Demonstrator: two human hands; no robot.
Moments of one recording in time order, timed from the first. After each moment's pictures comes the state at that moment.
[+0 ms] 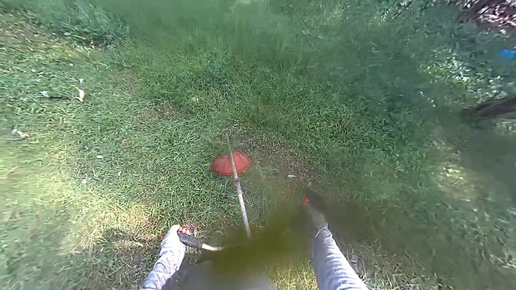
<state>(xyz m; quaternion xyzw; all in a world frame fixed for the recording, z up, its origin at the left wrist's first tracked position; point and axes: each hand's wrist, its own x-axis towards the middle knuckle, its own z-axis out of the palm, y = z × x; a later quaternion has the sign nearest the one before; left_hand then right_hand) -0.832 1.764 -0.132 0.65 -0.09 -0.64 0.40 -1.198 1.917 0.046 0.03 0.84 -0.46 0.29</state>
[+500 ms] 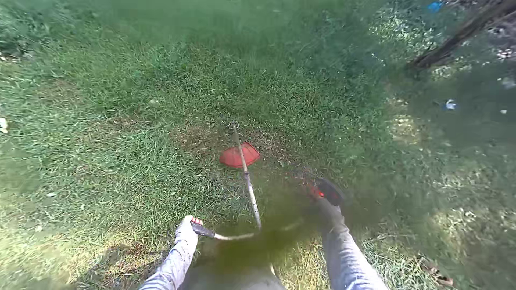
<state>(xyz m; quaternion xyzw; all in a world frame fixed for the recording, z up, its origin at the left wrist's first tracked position) -0.991 1.744 -0.124 0.64 -0.16 -0.70 0.27 -1.311 2.009 0.024 0.11 0.83 -0.51 0.21</state>
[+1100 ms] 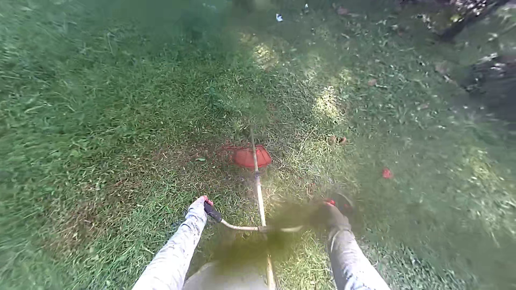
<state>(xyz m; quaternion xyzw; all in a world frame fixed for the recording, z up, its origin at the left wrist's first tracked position) -1.404 2.008 -0.132 0.42 -0.51 -0.73 -0.16 -1.335 2.436 -0.018 0.52 0.67 -0.53 -0.01</state>
